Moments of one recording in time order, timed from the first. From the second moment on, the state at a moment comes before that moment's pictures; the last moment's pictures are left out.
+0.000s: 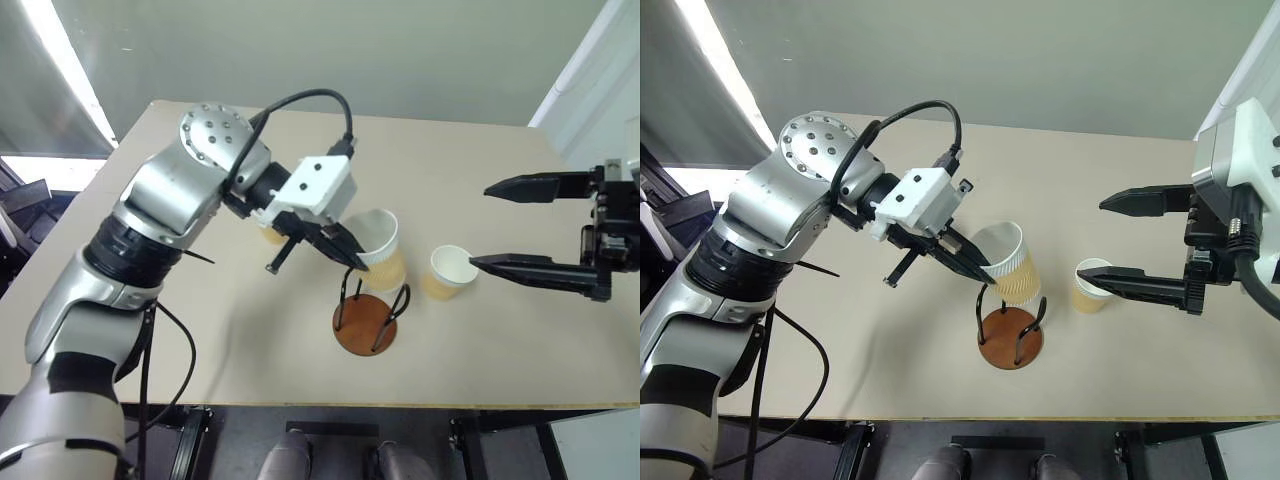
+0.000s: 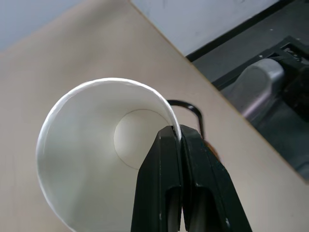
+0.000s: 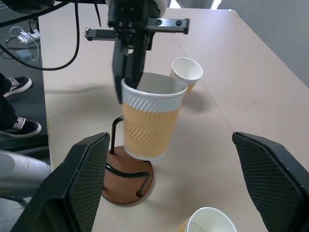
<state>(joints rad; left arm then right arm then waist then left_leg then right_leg) -1.21 0.78 -0.50 -0.02 -0.48 0.34 -1.58 -0.54 -1.33 -0.47 -0.61 1.20 1.03 0.84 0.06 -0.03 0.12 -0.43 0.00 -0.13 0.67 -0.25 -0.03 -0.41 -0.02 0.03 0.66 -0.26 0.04</state>
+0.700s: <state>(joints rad) -1.17 0.78 -0.52 -0.03 -0.48 0.40 -1.58 -0.54 -1.33 -0.46 -0.61 1.18 1.00 0.84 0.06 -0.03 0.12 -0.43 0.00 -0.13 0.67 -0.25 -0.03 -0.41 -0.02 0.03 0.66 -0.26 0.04</state>
